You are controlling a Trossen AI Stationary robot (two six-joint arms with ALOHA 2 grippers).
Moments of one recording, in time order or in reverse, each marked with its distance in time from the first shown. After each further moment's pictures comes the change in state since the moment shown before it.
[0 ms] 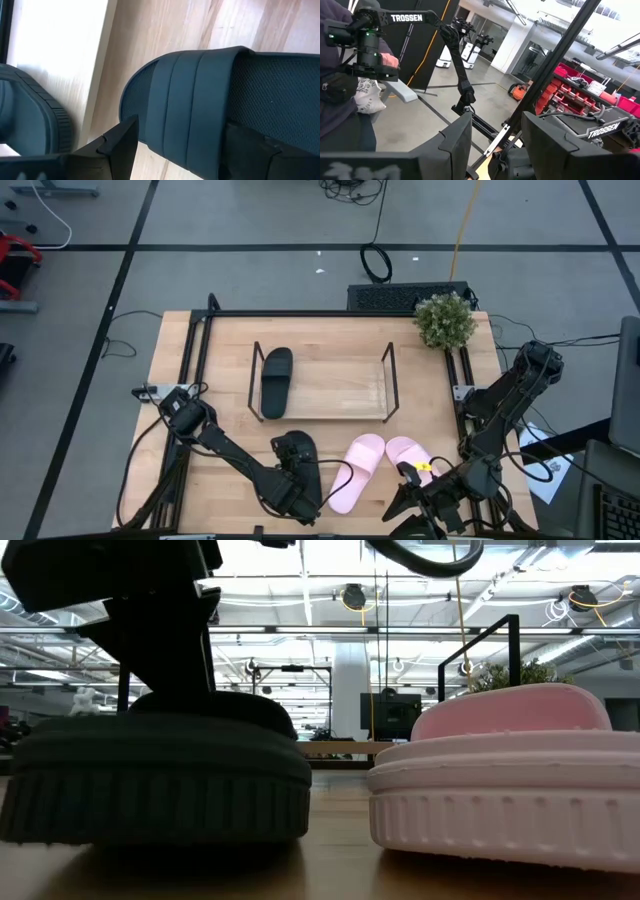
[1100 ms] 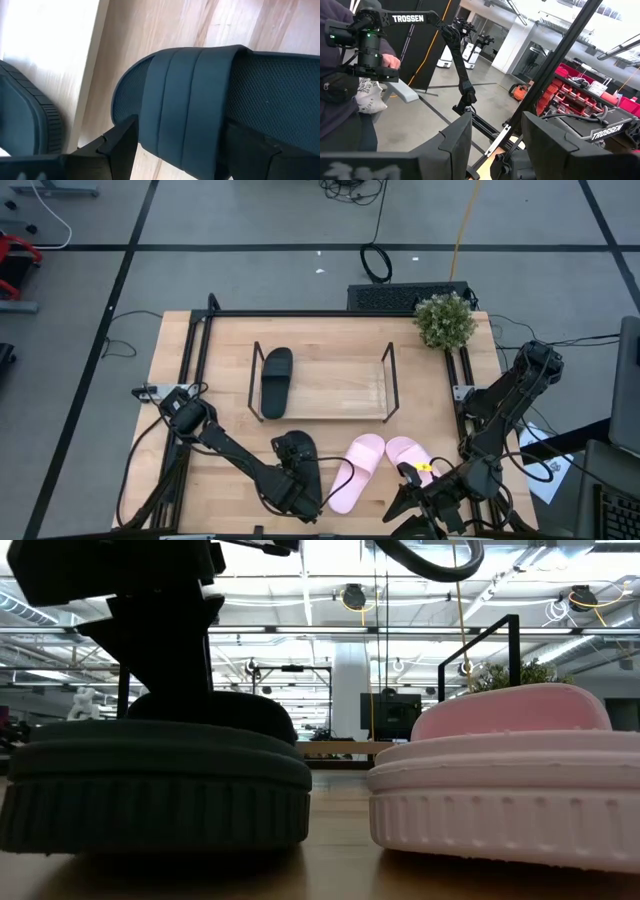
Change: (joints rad) left arm 0.012 0.000 0.000 0.014 0.041 -0.007; right arm 0.000 0.000 0.000 -0.001 0.000 0.001
